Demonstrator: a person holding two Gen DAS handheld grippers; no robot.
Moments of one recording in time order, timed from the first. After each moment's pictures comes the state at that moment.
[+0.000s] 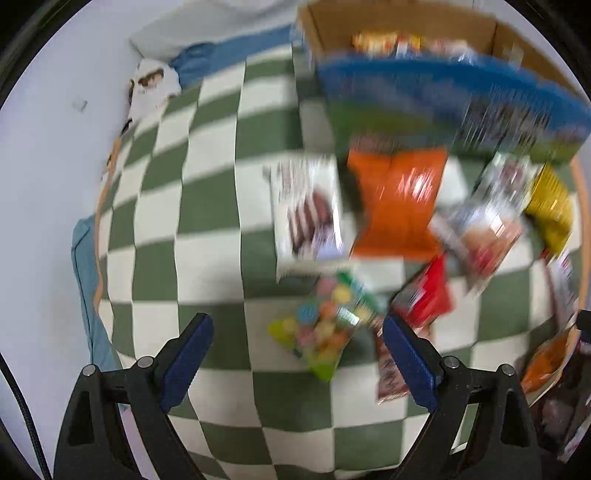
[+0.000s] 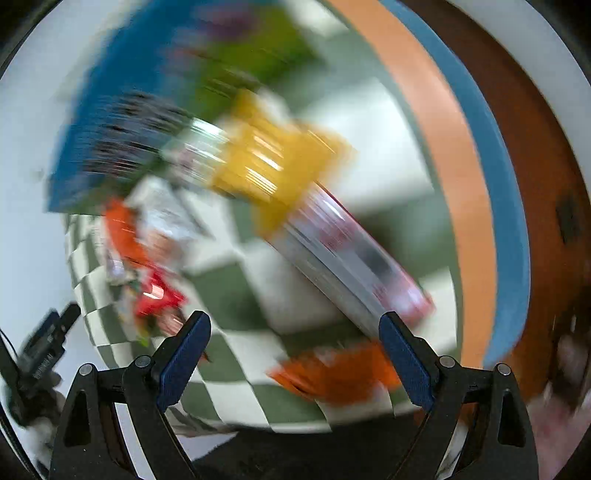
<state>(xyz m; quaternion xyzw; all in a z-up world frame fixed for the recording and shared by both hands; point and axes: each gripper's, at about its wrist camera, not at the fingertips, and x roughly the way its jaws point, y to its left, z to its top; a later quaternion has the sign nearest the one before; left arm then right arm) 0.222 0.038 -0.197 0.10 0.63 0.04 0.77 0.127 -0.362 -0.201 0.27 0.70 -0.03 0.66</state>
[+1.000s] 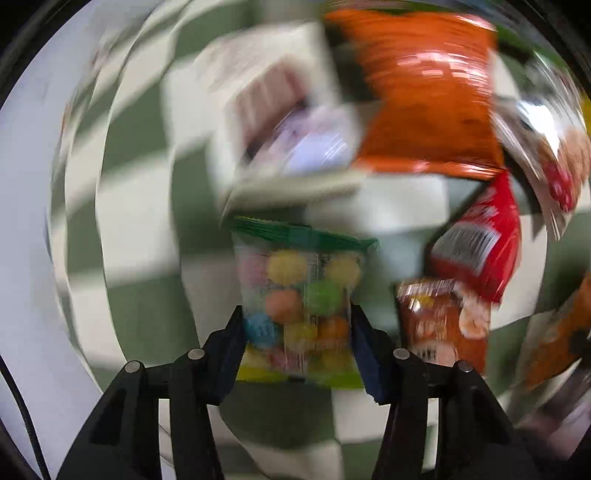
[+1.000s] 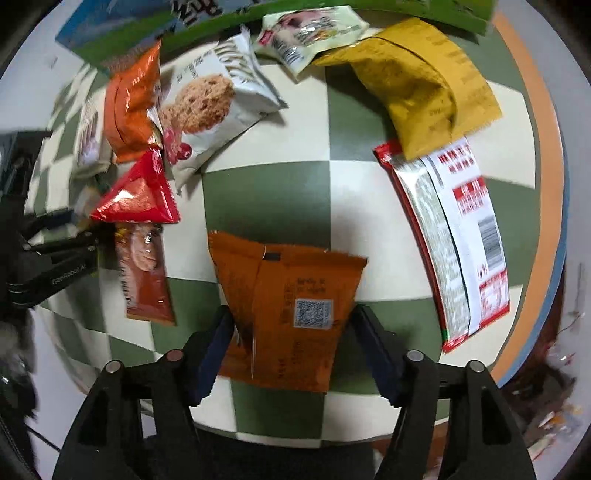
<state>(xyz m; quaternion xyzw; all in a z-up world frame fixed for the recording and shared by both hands) 0.221 0.057 -0.290 0.06 0.71 0.03 0.70 0.117 -0.226 -0.223 0.05 0.70 0.04 0.71</state>
